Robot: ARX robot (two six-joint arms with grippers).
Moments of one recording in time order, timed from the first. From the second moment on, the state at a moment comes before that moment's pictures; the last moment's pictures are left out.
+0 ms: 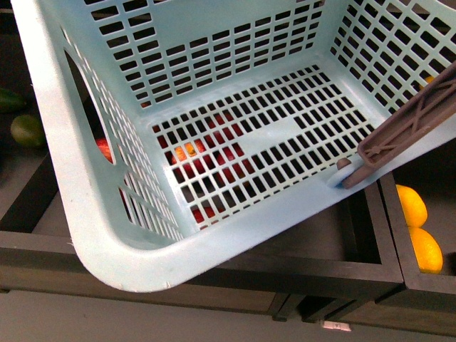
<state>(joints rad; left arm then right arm) -0.67 1.69 1.40 -0.20 0.03 -1.19 0.00 0.00 0.02 0.00 0.00 0.00</state>
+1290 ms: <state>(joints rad) -0.67 1.69 1.40 -0.20 0.03 -1.19 -0.42 2.22 0.99 0.33 0.15 0.40</state>
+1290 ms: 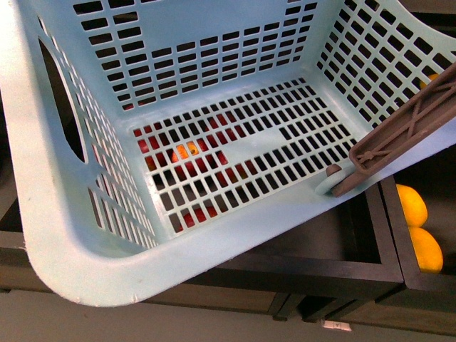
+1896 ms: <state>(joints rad) -0.67 1.69 1.40 -0.20 0.03 -1.19 -0.39 2.50 1.37 0.18 0.18 0.56</state>
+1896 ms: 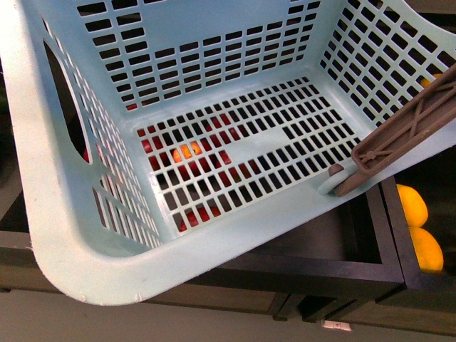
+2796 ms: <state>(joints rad) -0.67 1.69 1.40 -0.20 0.03 -1.19 -0.40 2.66 1.57 0.18 0.16 0.67</state>
